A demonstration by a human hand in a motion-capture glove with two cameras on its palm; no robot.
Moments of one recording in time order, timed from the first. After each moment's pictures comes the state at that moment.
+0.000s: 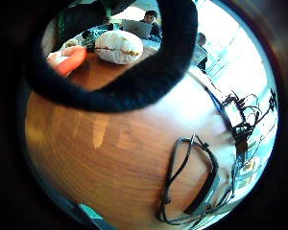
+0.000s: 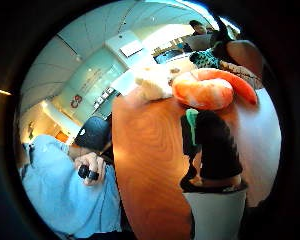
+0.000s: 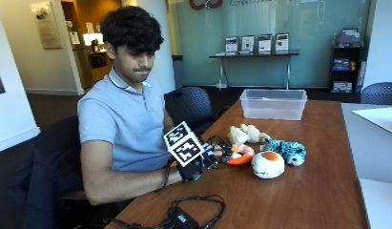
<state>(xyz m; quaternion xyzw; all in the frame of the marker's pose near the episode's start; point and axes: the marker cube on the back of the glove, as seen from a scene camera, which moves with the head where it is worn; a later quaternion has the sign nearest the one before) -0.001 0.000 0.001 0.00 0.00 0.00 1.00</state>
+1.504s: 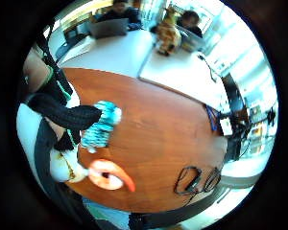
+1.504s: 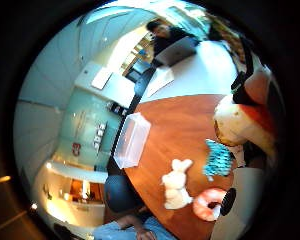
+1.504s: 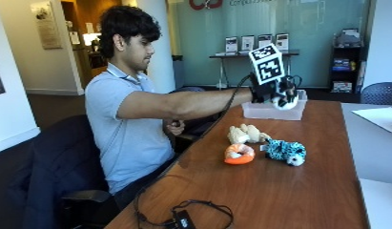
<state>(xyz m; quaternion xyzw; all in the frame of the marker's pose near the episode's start) -0.051 -0.351 -0.035 -0.07 -0.03 0.16 0.98</state>
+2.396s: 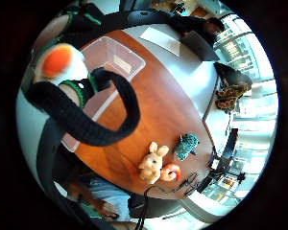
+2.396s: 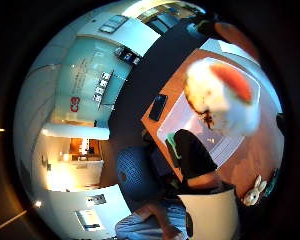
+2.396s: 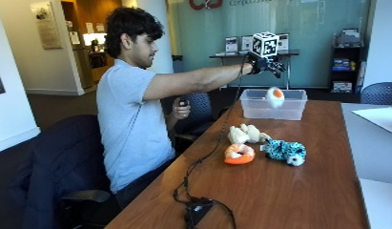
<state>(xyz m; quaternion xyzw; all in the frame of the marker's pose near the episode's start) -0.361 -0.483 0.047 -0.22 -0.07 -0.01 0.97</state>
